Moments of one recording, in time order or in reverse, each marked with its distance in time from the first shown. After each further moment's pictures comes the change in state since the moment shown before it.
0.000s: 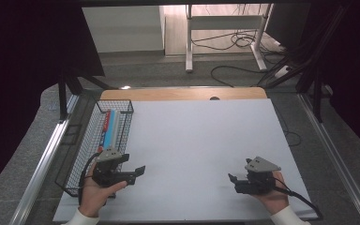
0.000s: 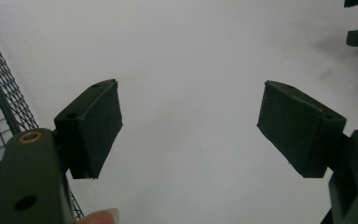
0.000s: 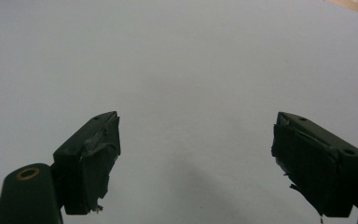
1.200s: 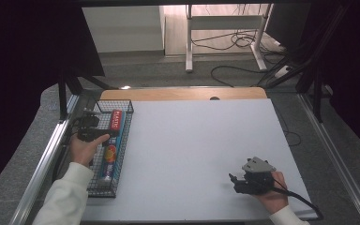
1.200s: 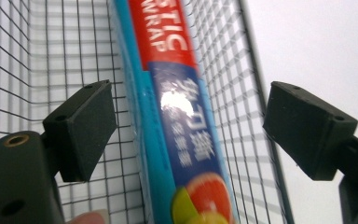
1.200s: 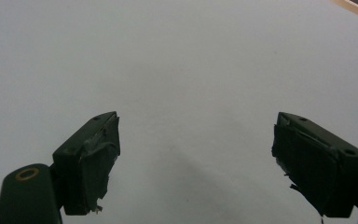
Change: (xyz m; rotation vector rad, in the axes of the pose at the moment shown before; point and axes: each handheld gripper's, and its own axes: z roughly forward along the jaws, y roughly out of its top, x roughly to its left) left arm 0.129 0.053 0.017 0.158 0.276 -0.342; right arm 0.002 -0.001 0.005 0.045 -0.070 -0.050
